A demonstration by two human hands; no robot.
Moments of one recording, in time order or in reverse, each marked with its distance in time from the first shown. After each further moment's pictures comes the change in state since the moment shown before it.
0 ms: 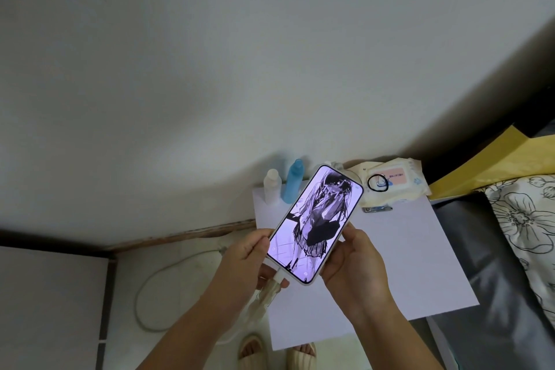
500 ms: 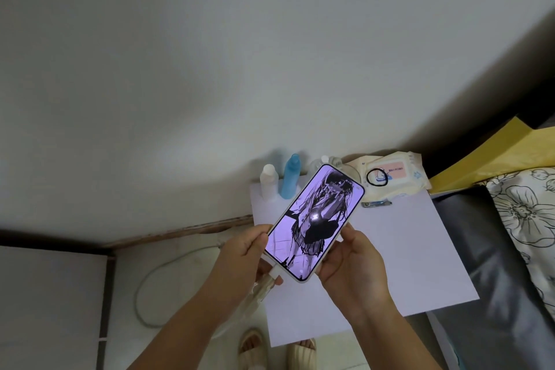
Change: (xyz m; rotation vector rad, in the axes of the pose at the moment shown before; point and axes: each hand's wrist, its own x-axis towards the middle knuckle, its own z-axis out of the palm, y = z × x) left_hand 0.011 -0.008 0.000 0.105 -0.008 0.068; right_hand 0.007 0.003 -0.014 0.081 -0.038 0.037
